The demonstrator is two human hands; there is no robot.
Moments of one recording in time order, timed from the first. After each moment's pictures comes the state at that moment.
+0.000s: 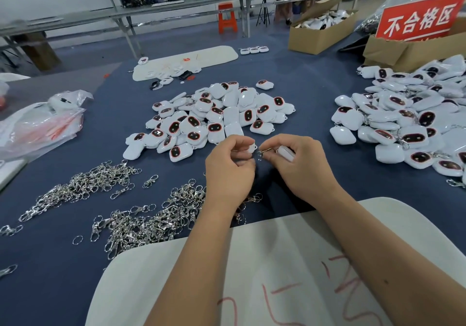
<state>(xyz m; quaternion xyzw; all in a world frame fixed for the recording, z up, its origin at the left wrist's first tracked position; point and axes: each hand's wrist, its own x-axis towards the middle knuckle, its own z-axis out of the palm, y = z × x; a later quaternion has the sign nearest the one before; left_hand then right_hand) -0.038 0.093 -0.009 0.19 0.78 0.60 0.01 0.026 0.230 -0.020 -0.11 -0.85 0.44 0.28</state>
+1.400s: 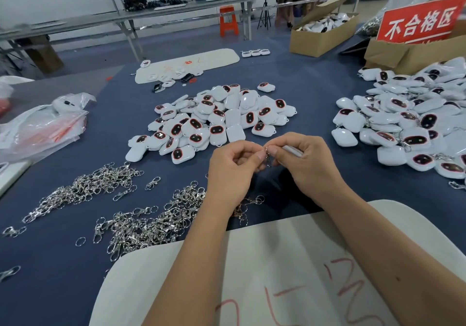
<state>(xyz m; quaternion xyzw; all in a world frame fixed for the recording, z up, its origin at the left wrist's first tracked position) -0.043 0.090 -0.011 0.24 0.72 0.65 0.07 0.026 0.236 -0.015 -0.07 -0.78 0.57 0.26</state>
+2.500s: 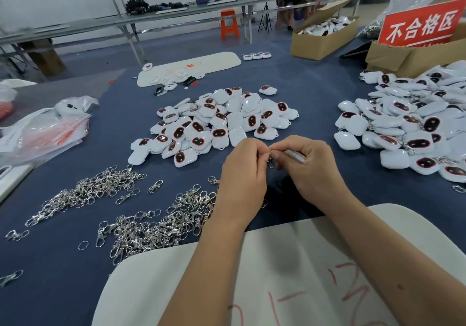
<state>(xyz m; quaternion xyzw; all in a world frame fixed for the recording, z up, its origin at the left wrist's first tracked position) -0.035 0.094 -0.014 0.36 0.80 0.48 -0.10 0.031 0.233 -0.013 -0.06 -0.81 0.52 0.28</state>
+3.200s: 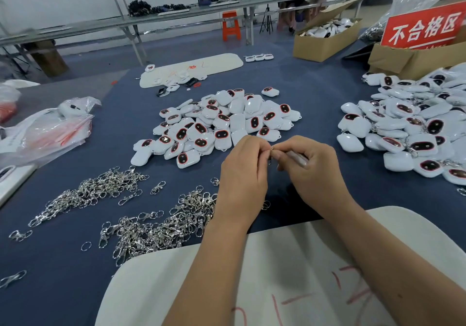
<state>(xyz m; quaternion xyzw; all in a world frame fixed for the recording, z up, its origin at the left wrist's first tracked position) -0.034 0.091 -0.009 0.37 0.78 0.48 -0.16 0.030 0.225 -0.012 -0.04 -0.81 0.47 0.34</state>
